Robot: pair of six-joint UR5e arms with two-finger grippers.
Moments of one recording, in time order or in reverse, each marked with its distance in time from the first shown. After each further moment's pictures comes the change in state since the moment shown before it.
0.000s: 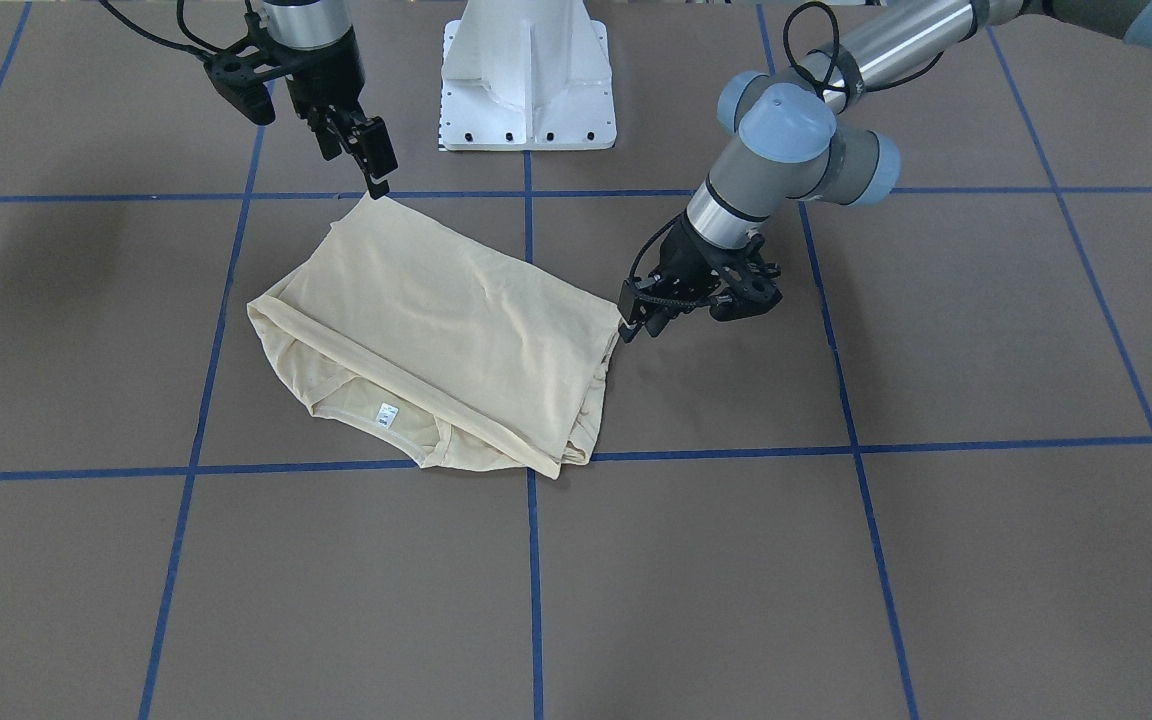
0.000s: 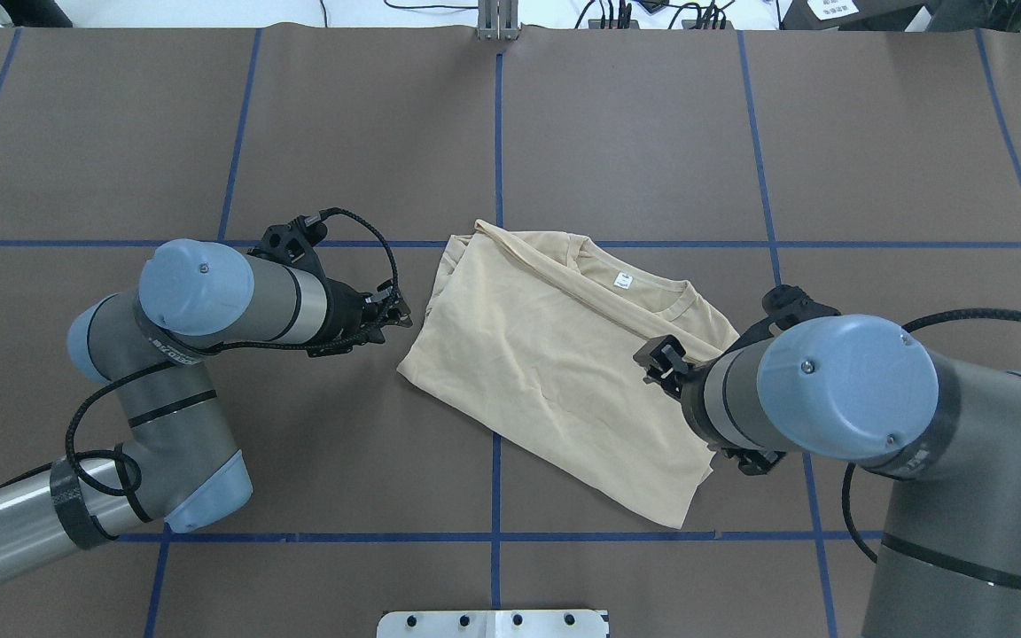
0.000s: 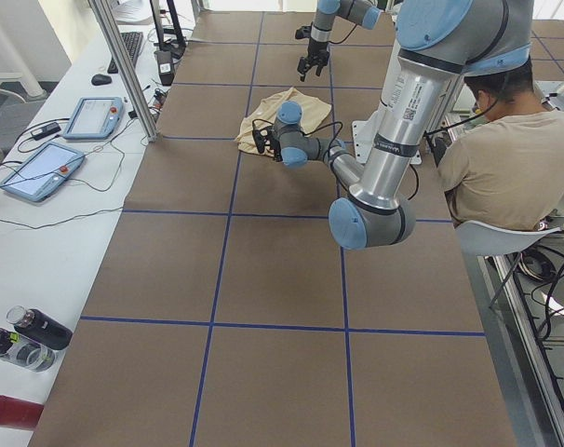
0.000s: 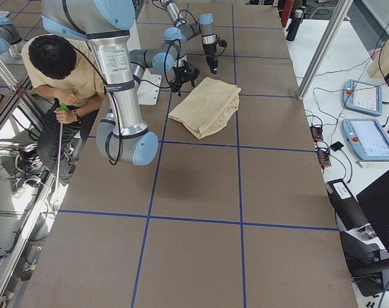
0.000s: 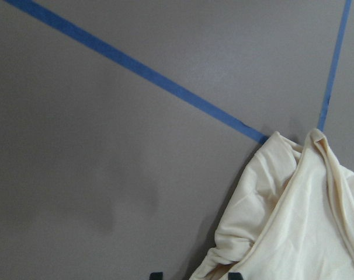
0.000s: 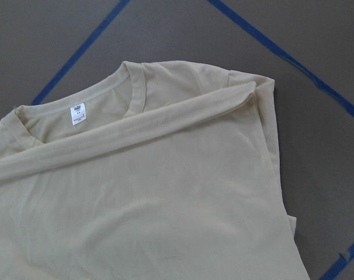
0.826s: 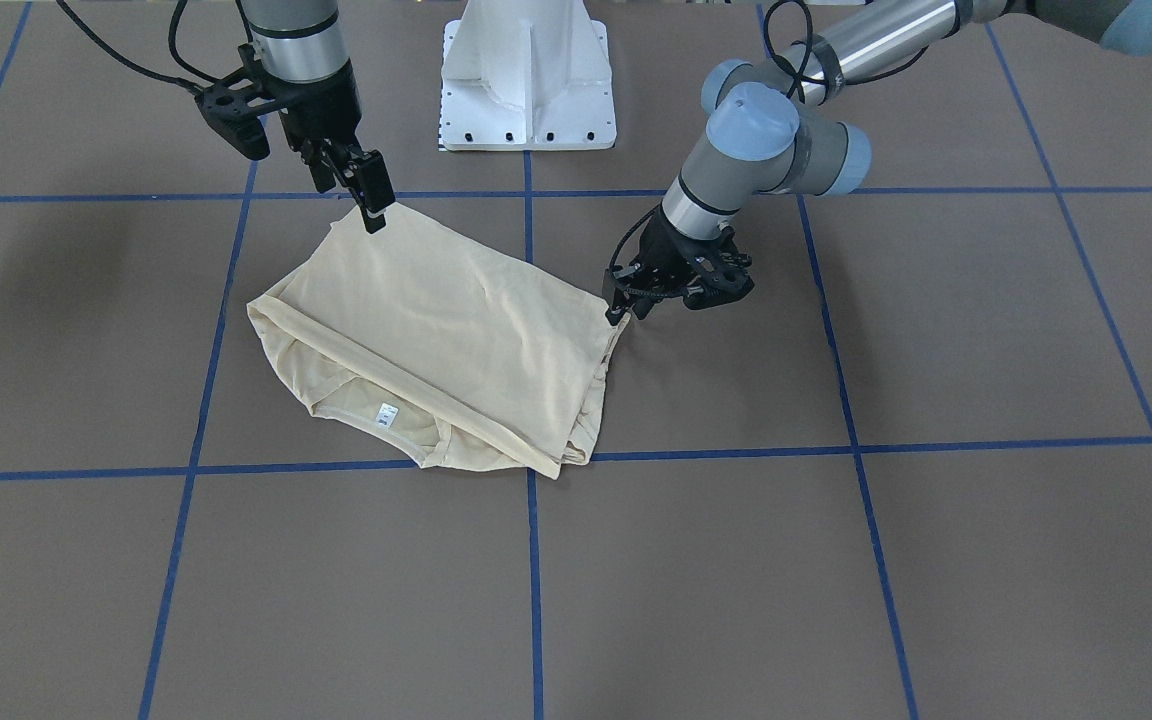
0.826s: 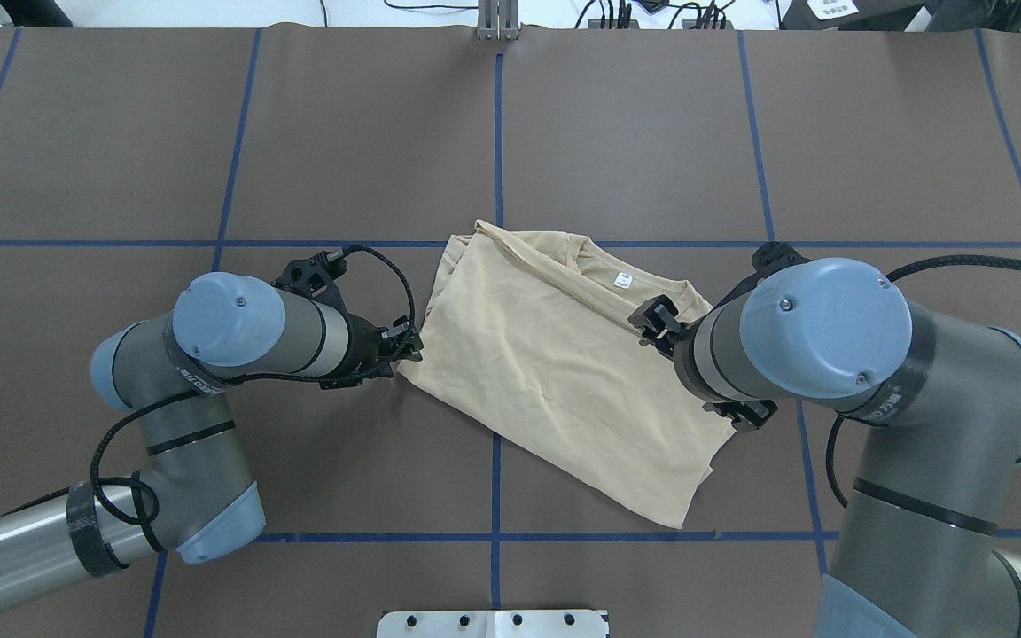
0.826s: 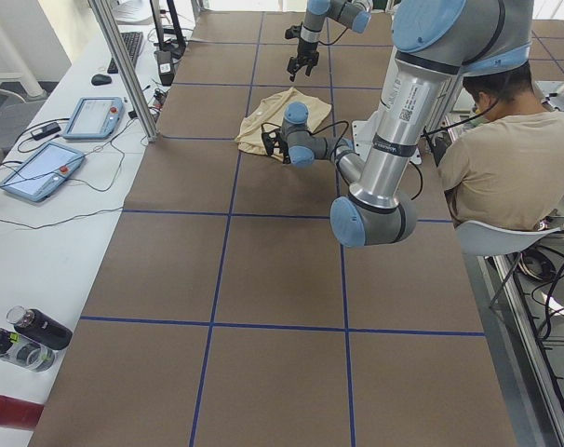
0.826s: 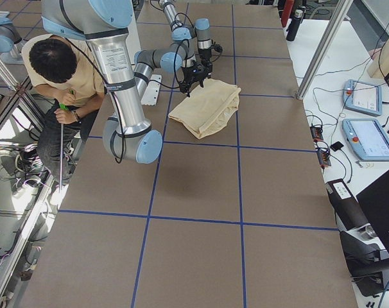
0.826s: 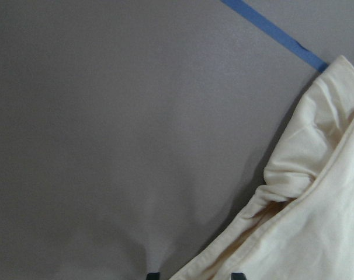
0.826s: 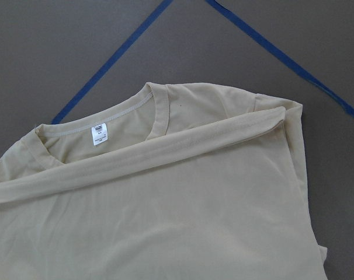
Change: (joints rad) left arm 0.055 -0.008 0.002 0.052 0.006 -0.006; right arm 0.051 0.040 -0.057 0.006 0.020 -0.048
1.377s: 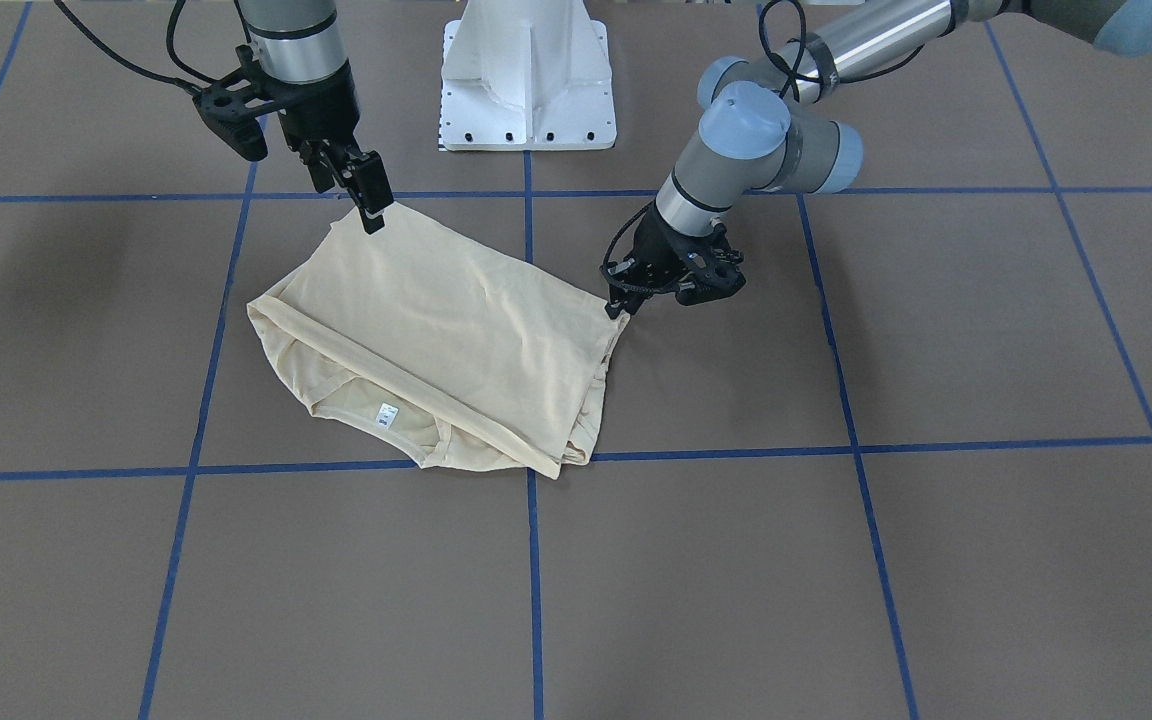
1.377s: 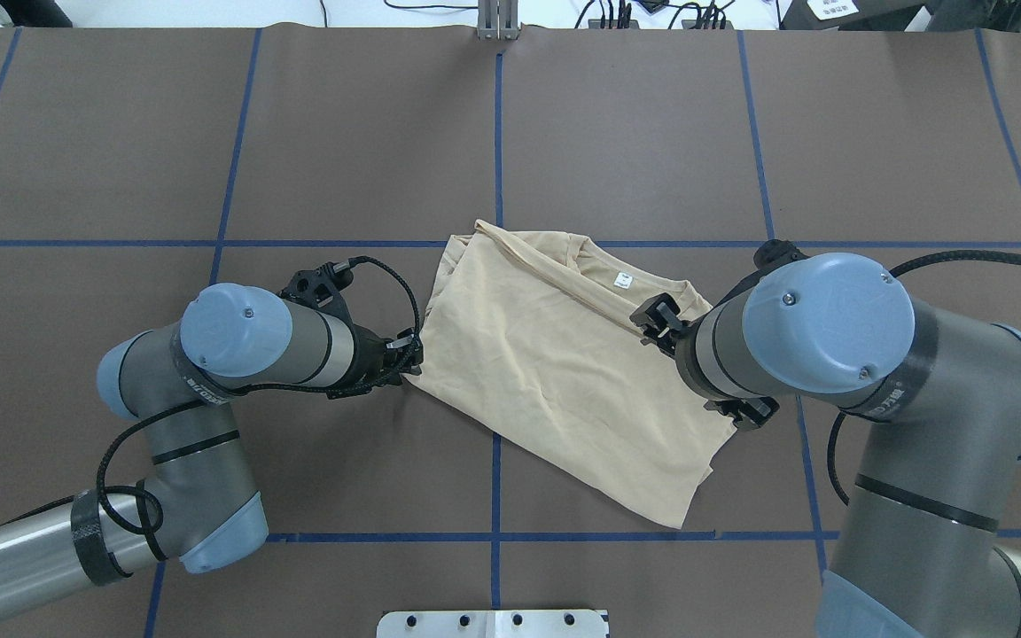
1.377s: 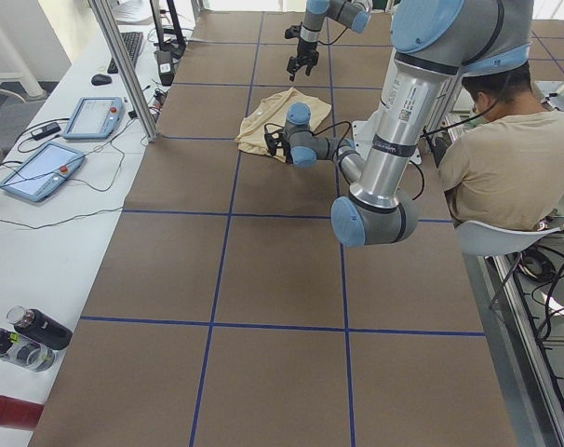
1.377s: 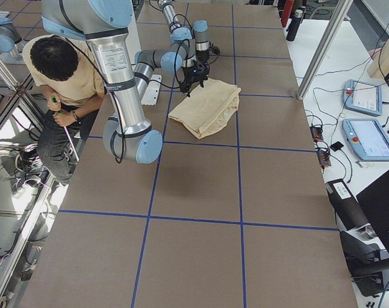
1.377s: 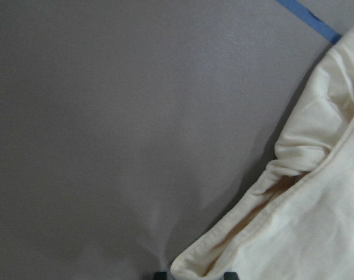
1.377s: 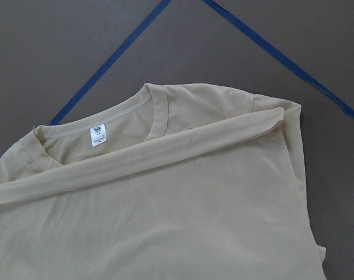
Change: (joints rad) left arm 0.013 -0.002 0.003 0.000 0.000 -0.001; right arm 0.007 0.000 0.000 -0.002 0.012 0.000
